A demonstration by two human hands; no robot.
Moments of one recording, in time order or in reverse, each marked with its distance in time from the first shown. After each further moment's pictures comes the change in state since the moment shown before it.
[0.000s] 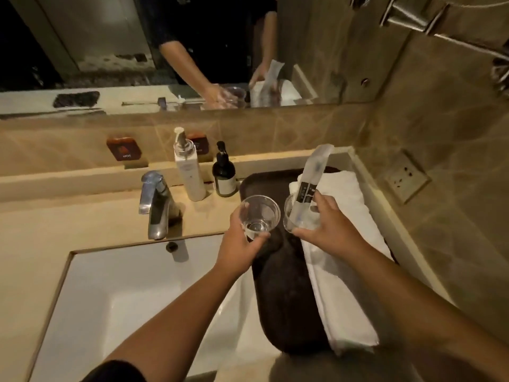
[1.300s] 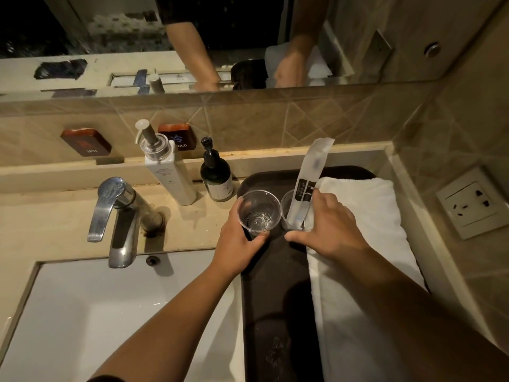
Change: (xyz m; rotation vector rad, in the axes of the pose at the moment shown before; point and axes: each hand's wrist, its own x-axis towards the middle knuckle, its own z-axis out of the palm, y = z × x) left_hand 0.088 -0.037 0.035 0.112 0.035 -0.041; right_hand 0.103 0.017 0.016 -0.302 -0.149 0.059
